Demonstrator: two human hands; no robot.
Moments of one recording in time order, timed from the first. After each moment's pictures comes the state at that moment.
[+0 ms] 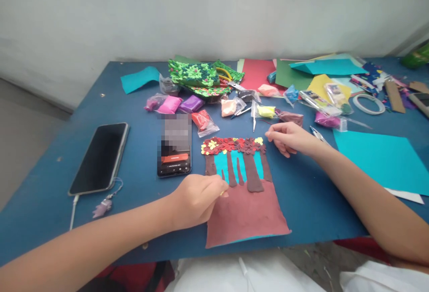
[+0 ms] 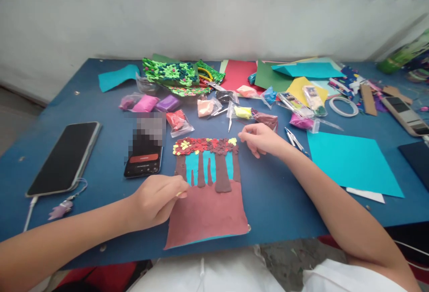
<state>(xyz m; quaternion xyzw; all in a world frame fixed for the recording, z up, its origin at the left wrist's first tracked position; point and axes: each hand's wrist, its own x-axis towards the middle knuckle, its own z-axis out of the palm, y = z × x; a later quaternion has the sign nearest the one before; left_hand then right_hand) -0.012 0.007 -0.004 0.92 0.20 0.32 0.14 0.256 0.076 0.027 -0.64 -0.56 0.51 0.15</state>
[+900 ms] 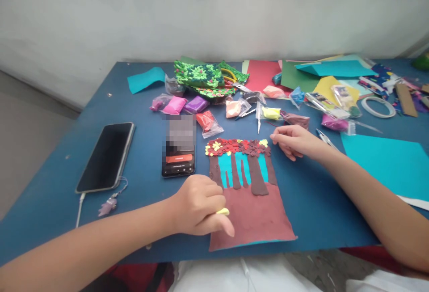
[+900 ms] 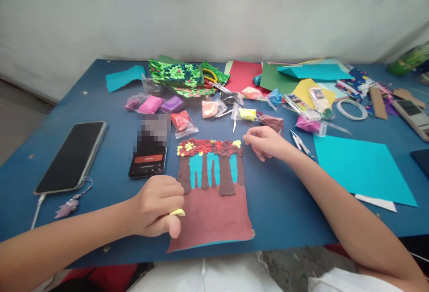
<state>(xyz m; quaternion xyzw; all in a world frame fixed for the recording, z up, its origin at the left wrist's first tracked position) -0.013 0.009 0.005 0.93 0.17 0.30 0.13 0.255 0.078 0.024 -0.64 -0.56 0.51 0.13</state>
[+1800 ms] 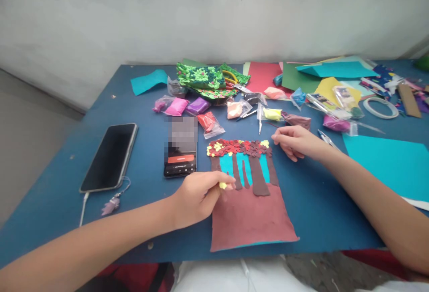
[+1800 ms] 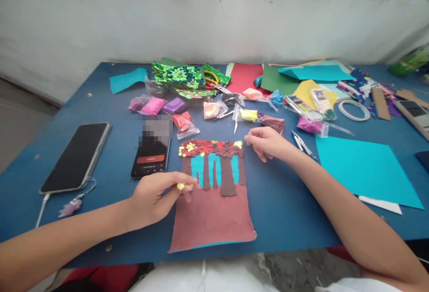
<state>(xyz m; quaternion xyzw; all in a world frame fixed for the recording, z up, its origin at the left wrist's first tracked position) -0.014 0.006 0.002 0.82 0.29 0.36 0.34 0.256 0.076 0.025 -0.63 -0.56 0.52 0.14</state>
